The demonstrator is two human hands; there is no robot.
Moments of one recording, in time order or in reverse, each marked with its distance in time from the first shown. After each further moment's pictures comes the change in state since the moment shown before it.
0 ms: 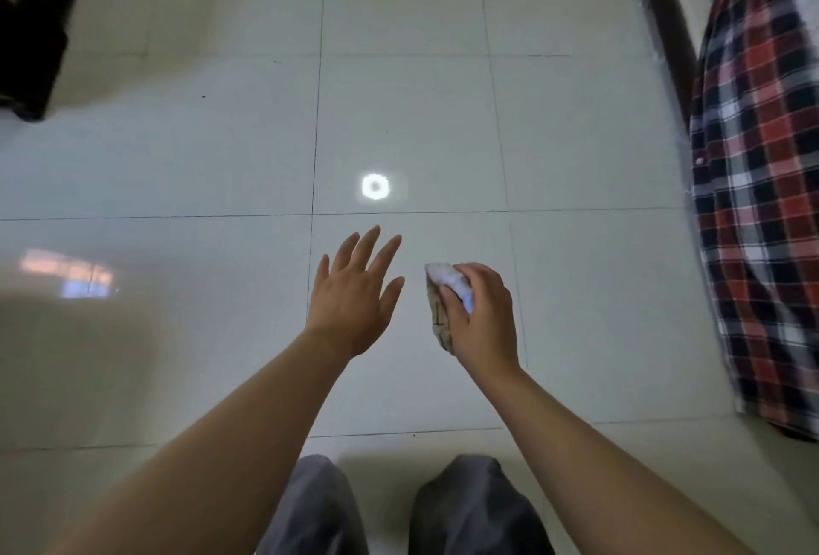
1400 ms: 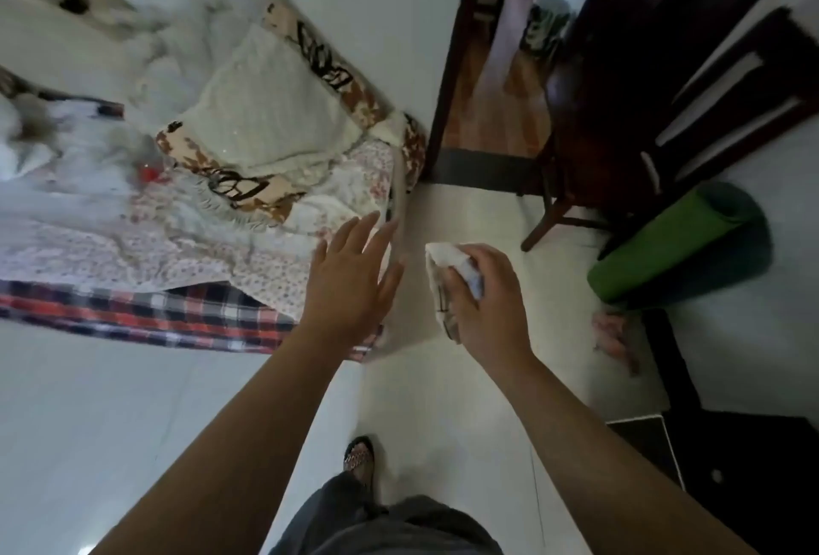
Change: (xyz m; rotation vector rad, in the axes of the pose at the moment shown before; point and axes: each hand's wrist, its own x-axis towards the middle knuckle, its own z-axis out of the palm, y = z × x) left_hand -0.123 0.856 -0.125 -0.009 -0.158 1.499; right_hand -0.274 0.147 -0.716 -0.063 1.247 0.746
